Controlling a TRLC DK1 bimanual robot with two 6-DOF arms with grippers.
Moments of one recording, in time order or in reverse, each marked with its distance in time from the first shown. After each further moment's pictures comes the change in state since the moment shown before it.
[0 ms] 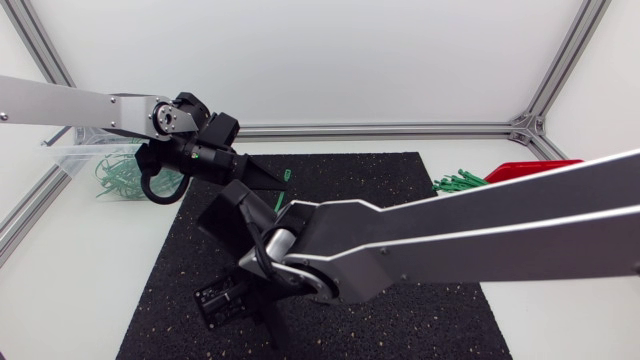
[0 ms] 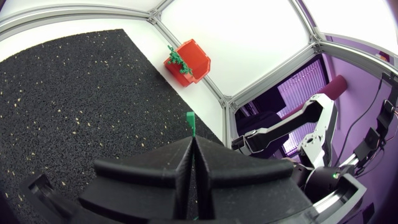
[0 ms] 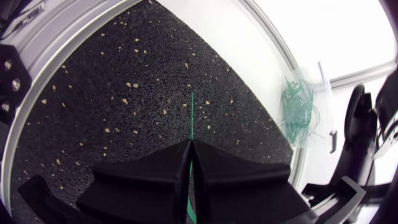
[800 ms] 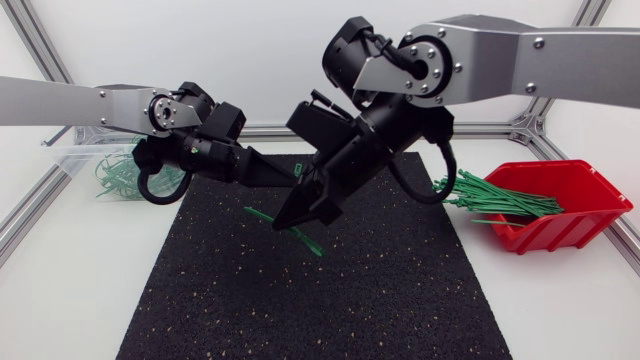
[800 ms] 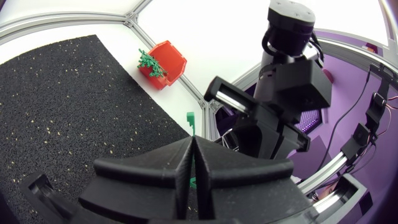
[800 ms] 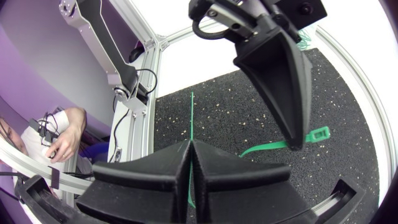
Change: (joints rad) left arm -0.062 -0.092 -0.038 -0.001 0.082 -0.033; right arm -0.422 -0.142 0.301 -0.669 -0.704 0.624
